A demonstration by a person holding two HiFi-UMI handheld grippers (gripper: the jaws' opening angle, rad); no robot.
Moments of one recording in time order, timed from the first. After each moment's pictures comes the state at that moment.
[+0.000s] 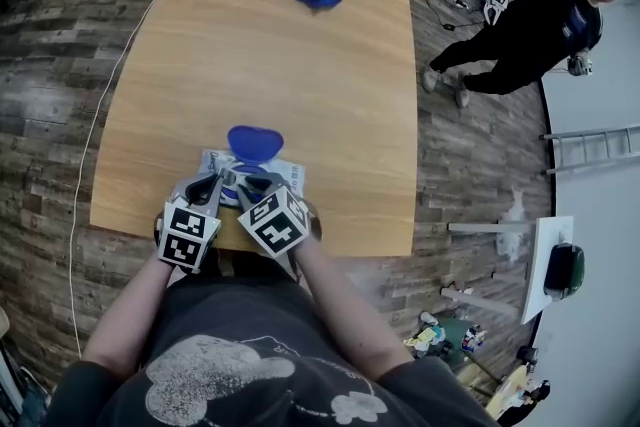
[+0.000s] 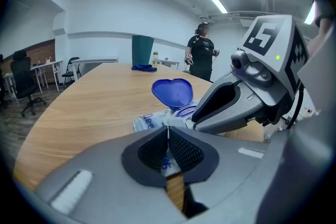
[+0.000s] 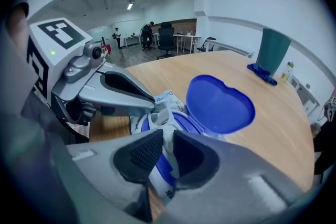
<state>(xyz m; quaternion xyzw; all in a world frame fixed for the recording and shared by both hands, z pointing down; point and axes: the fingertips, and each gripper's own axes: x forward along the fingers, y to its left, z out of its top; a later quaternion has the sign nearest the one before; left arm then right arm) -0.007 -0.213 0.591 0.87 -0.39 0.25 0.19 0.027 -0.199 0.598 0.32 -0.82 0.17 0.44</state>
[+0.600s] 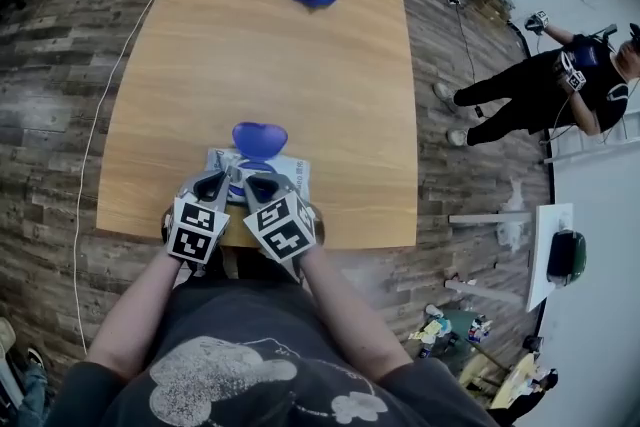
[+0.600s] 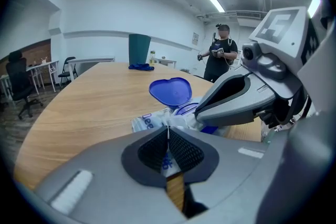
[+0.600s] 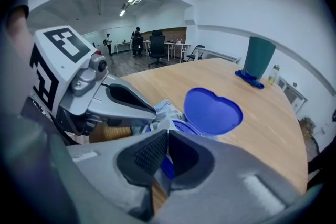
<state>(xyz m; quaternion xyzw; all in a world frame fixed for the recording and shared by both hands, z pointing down) -0.004 -0.216 0.592 0.87 -0.37 0.26 0.19 0.025 -0.201 0.577 0.38 -0.81 0.16 0.40</state>
